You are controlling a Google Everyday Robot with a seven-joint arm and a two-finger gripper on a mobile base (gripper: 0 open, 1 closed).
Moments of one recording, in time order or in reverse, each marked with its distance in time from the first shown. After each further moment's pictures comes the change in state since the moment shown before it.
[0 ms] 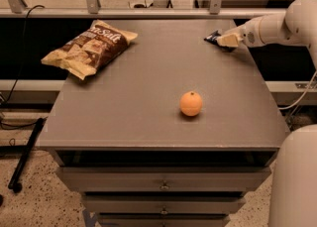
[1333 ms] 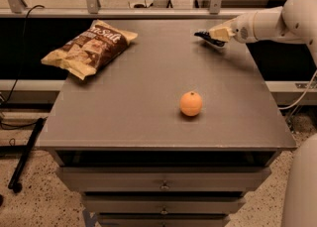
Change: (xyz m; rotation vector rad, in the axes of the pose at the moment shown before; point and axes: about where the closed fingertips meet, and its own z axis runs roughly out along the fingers) arm -0.045 0.052 -0.005 -0.105 -0.098 -0.025
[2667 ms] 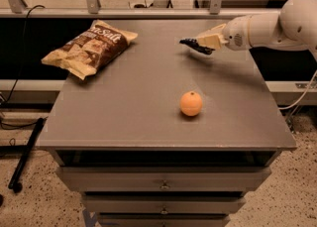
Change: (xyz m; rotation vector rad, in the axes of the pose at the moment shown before) arm -0.014 0.081 -0.008 -0.156 -0.041 -0.024
